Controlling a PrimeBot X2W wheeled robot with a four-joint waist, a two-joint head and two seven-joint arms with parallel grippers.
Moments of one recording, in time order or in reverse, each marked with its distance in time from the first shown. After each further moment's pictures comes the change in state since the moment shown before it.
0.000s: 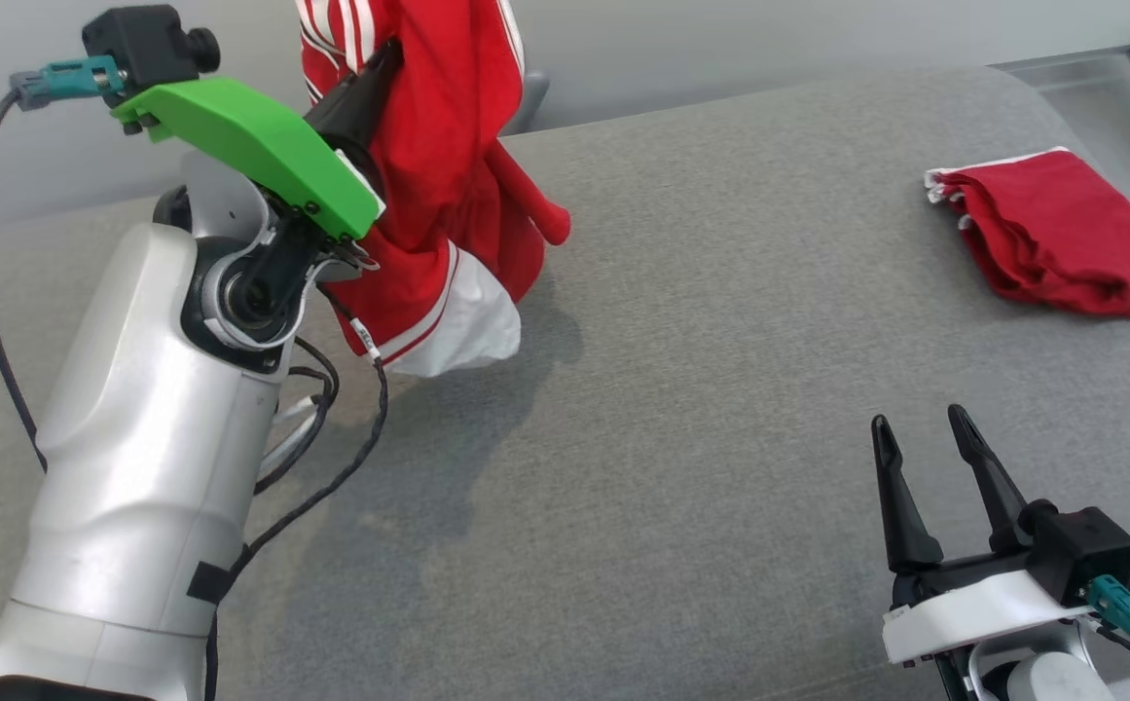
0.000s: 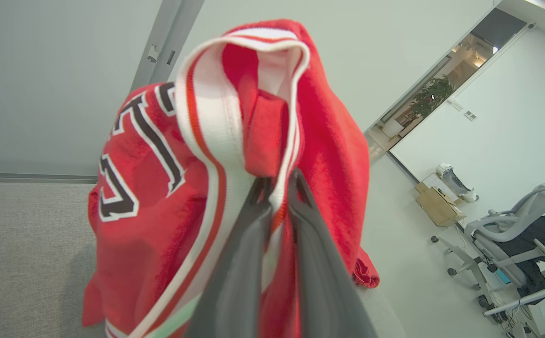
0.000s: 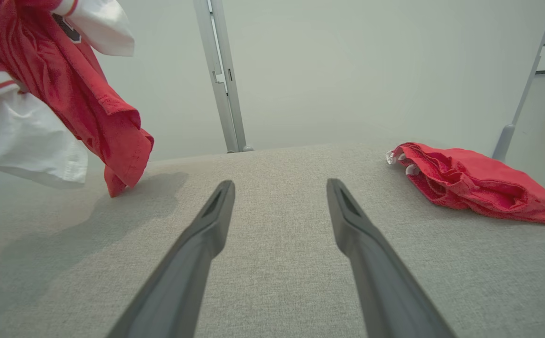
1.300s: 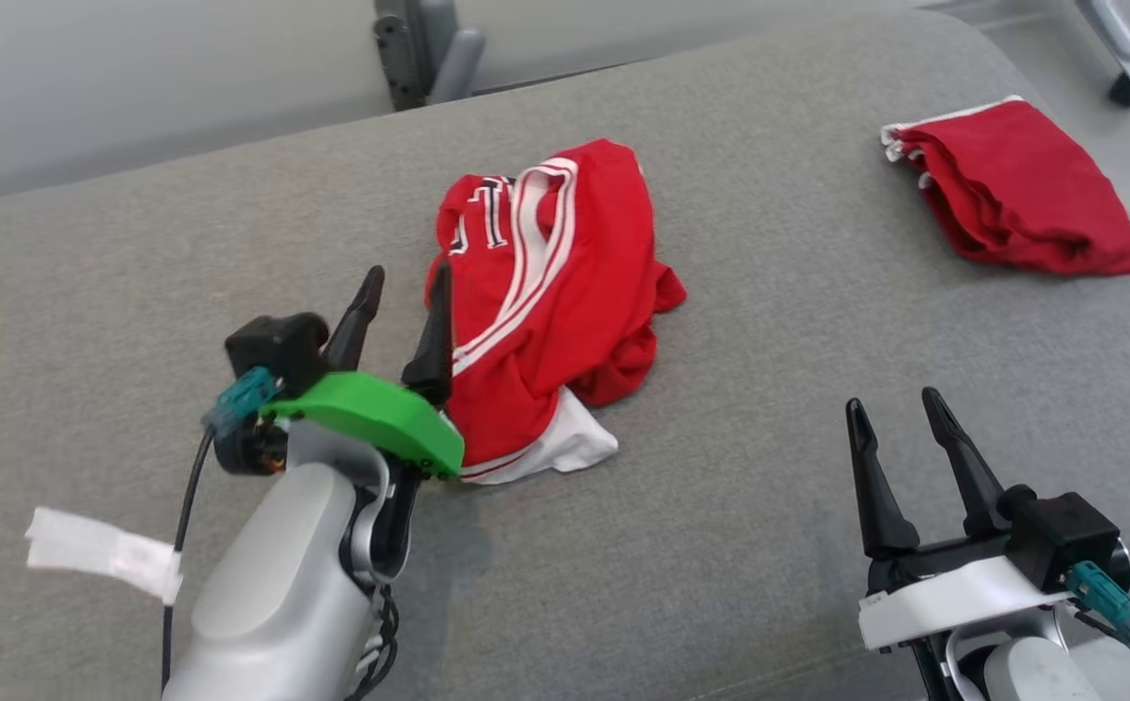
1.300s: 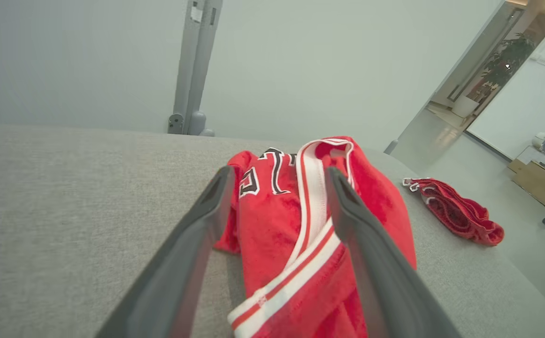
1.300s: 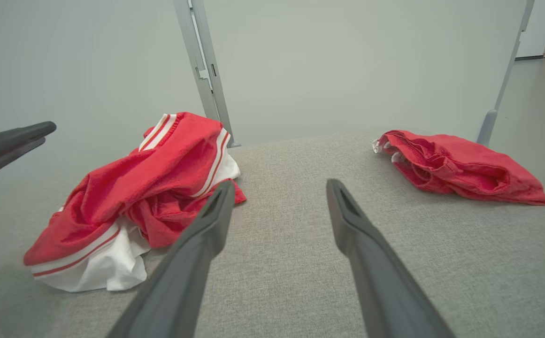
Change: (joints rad) left arm 0.274 -0.077 -0.155 0.156 0.358 0.046 -0.542; right arm -0.035 0.030 0.027 -0.005 0.004 0.000 0.000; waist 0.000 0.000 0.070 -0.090
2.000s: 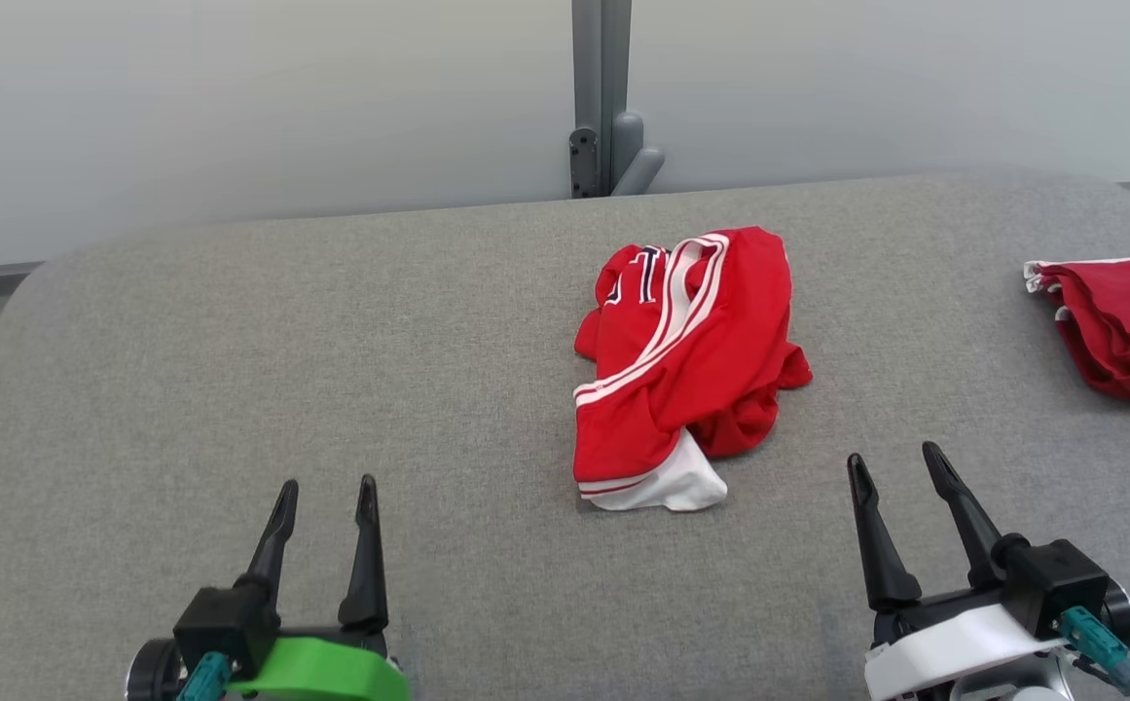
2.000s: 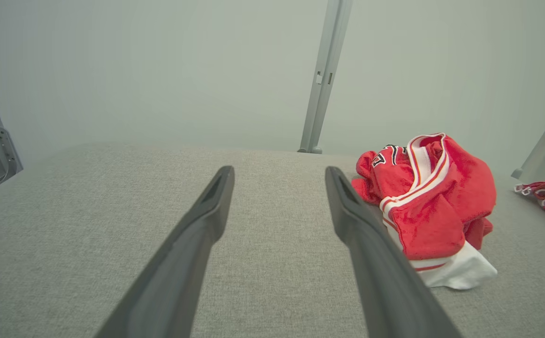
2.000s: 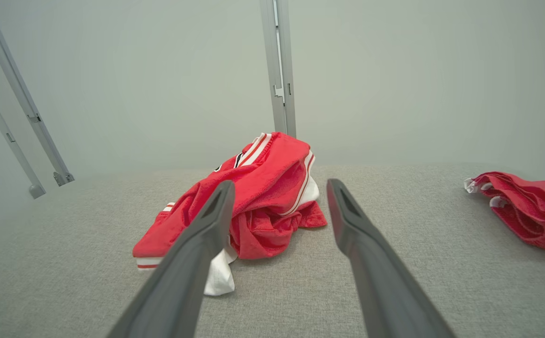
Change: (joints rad) left arm 0.588 -0.025 0.322 -0.470 0.448 -0.001 -0.002; right arm 0.075 -0.014 0.003 0.004 -0.013 0.000 0.000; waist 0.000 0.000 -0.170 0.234
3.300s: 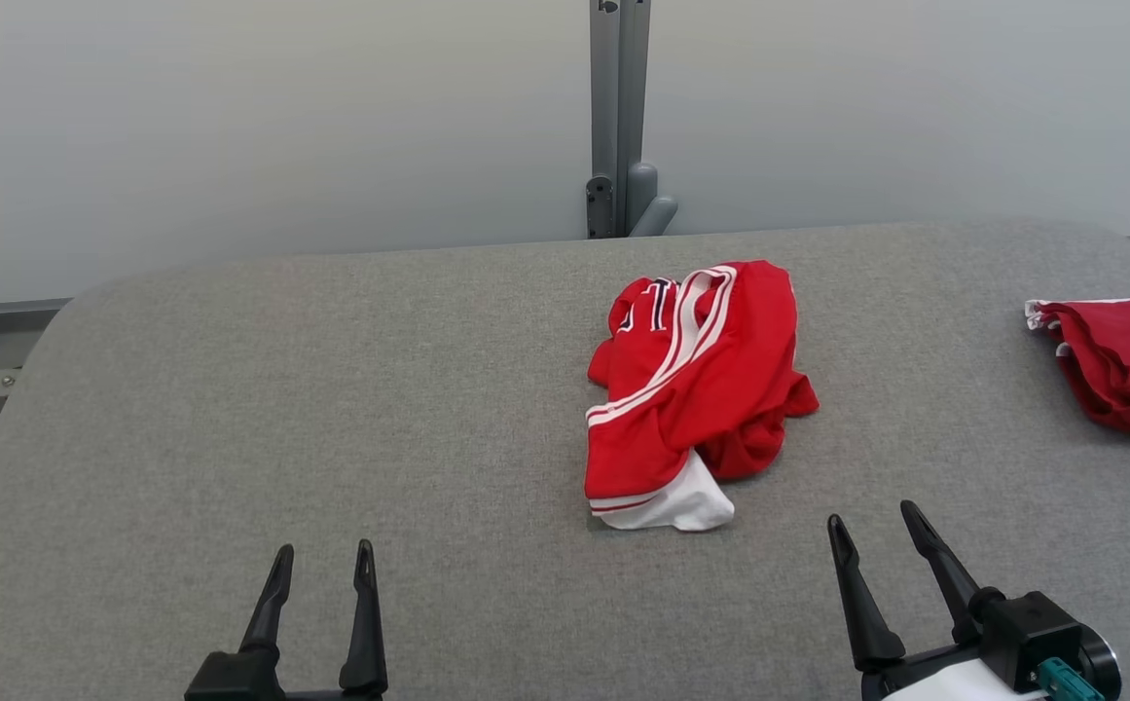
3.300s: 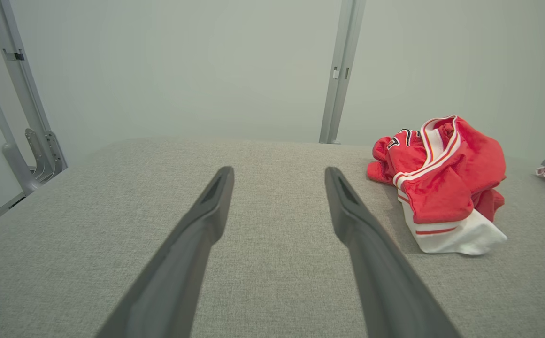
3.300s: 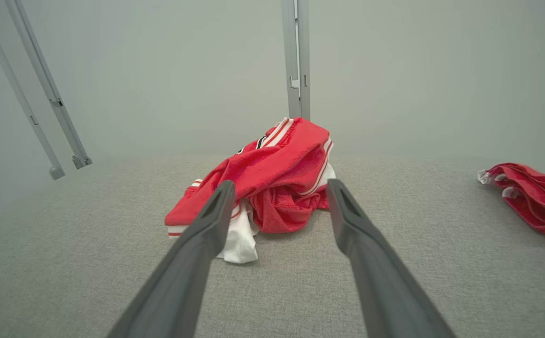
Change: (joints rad) left arm 0.163 -0.012 0.037 -0.069 0.091 0.033 0.000; right arm 0.095 0.009 0.030 -0.003 -0.037 0.000 0.000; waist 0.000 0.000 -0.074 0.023
